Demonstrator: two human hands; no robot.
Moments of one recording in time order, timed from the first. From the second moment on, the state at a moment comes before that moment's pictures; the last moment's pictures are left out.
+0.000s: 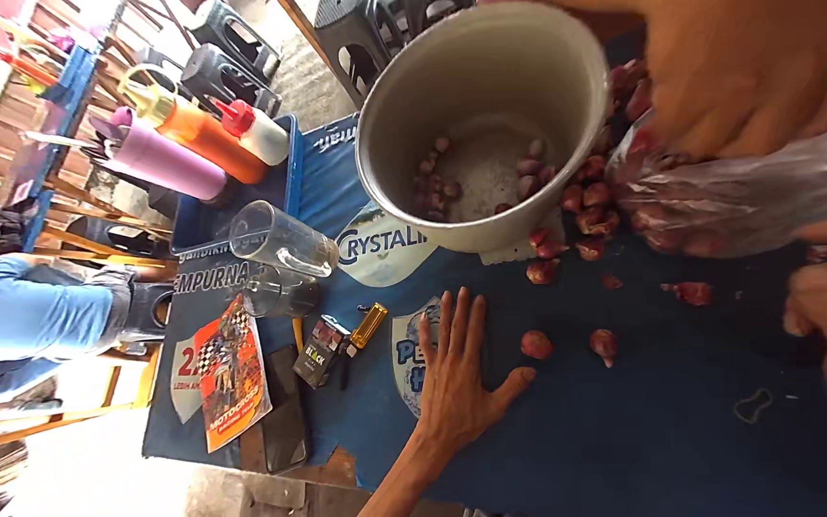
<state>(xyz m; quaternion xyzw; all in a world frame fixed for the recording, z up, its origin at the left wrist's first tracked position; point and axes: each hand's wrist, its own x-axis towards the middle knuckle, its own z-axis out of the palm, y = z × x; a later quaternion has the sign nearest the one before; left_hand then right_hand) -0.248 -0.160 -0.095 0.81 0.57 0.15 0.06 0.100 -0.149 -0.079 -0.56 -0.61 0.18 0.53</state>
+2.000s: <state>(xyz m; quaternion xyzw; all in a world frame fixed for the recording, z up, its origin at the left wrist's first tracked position) -0.140 -0.102 -0.071 0.58 0.28 0.47 0.60 0.070 -0.150 -0.070 -0.43 -0.70 0.42 0.40</state>
